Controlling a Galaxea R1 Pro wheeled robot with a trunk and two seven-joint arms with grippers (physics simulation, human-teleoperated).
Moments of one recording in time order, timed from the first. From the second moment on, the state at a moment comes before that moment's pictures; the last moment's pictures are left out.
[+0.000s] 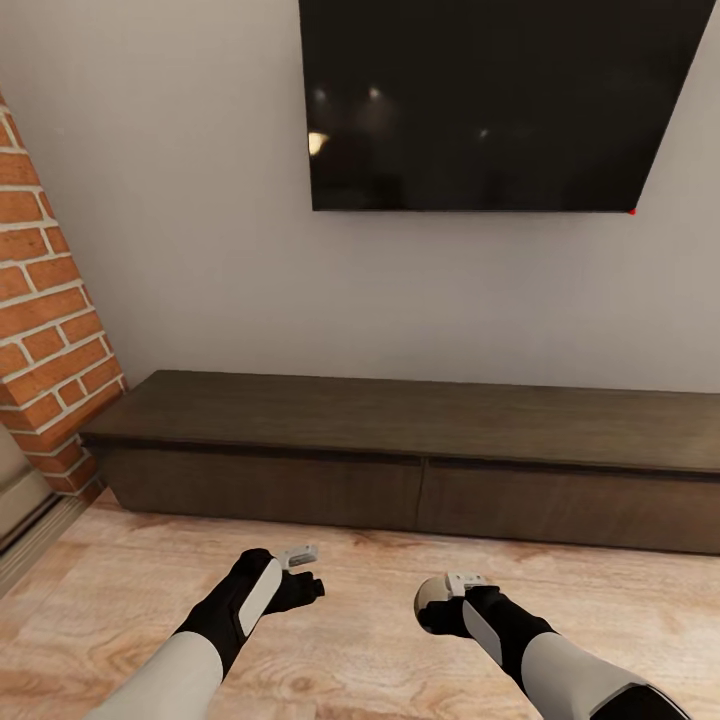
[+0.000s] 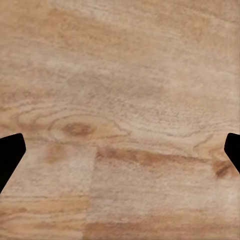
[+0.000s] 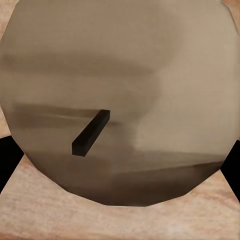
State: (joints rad) left arm -0.63 -0.12 -0.11 -0.58 0.39 0.73 0.18; right arm -0.70 0.03 0.39 -0.21 -0.42 0.38 0.02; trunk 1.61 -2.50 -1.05
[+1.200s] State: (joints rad) left arm -0.63 -0.12 -0.11 -0.58 0.39 0.73 0.18; right arm -0.70 -0.07 0.37 -0.79 -0.44 0.94 0.35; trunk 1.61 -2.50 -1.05
